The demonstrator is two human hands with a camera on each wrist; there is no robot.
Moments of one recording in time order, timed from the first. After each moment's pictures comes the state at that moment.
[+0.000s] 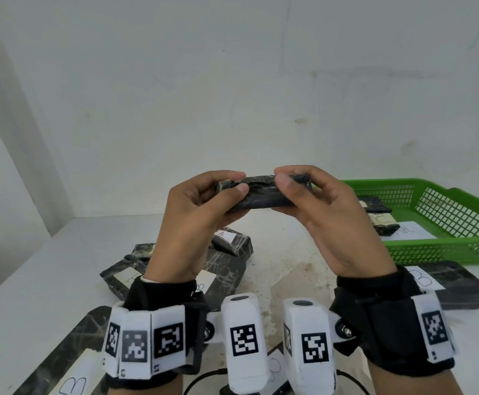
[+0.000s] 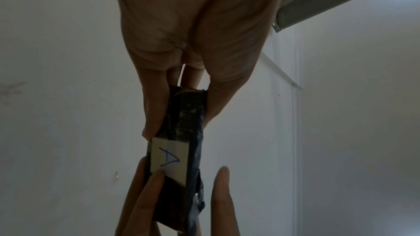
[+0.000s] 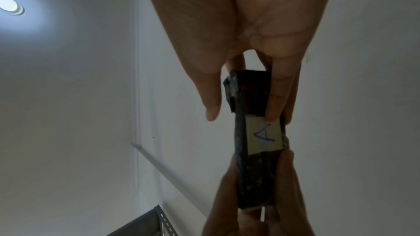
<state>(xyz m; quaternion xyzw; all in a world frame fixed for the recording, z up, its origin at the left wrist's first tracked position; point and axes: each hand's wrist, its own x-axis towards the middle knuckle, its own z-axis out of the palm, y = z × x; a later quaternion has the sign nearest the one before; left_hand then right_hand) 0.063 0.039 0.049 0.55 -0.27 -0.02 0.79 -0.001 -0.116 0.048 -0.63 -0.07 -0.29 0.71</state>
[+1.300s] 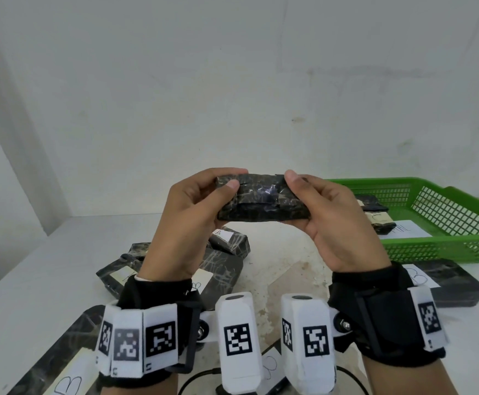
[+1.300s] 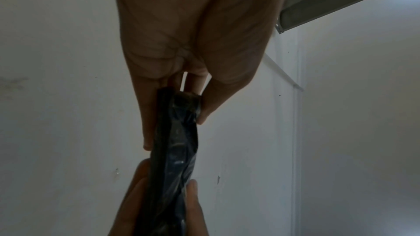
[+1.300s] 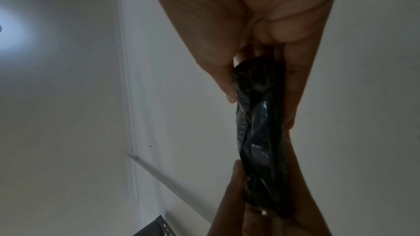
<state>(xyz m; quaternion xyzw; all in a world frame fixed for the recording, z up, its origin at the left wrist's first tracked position) 0.063 0.039 0.048 0.55 -0.30 -0.04 0.78 -0.003 -0.119 0.051 -0.62 0.00 -0.25 0.74</state>
